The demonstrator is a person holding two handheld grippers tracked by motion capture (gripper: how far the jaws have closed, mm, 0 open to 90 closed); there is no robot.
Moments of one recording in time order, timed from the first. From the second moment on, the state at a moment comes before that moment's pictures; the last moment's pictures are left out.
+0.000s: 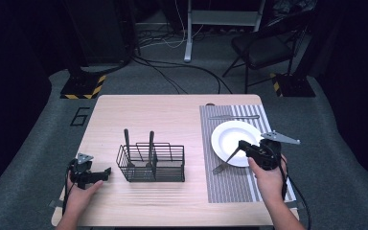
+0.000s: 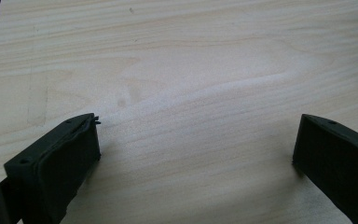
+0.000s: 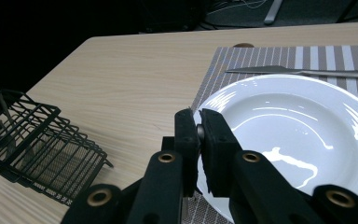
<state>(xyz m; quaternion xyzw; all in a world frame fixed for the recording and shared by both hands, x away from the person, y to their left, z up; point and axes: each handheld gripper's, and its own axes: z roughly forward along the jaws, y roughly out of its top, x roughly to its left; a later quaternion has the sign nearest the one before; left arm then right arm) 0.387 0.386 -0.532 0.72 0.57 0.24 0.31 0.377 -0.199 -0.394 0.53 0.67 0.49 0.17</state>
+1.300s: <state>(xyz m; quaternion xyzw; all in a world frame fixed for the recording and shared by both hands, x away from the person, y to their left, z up) 0.387 0.386 -0.532 0.72 0.57 0.24 0.31 0.360 -0.283 -0.477 0.67 0.51 0.54 0.08</state>
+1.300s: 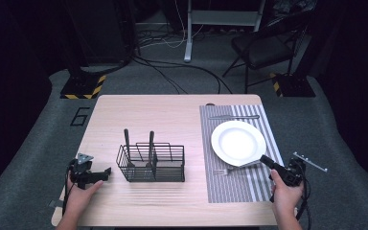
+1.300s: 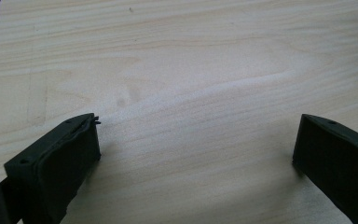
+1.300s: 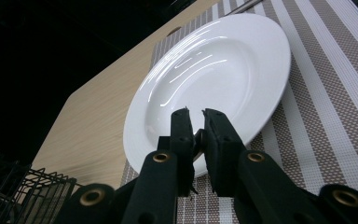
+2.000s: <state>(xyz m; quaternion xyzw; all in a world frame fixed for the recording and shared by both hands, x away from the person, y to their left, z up) 0.387 0.386 -0.532 0.72 0.57 0.24 0.31 0.360 -0.294 -0.500 0.70 0.47 0.54 0.06</state>
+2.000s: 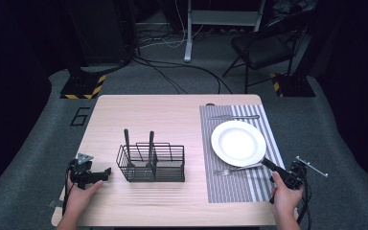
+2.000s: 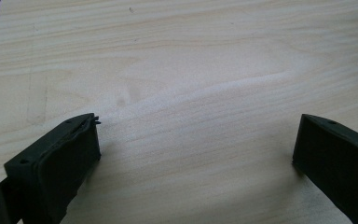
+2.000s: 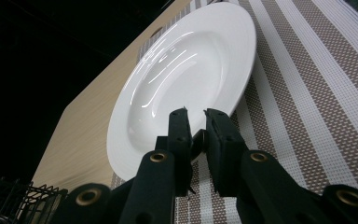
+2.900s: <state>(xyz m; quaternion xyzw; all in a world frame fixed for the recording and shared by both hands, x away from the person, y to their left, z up) 0.387 0.386 -0.532 0.72 0.57 0.24 0.31 0.364 -0.310 -0.528 0.74 0.42 0.53 0.03</state>
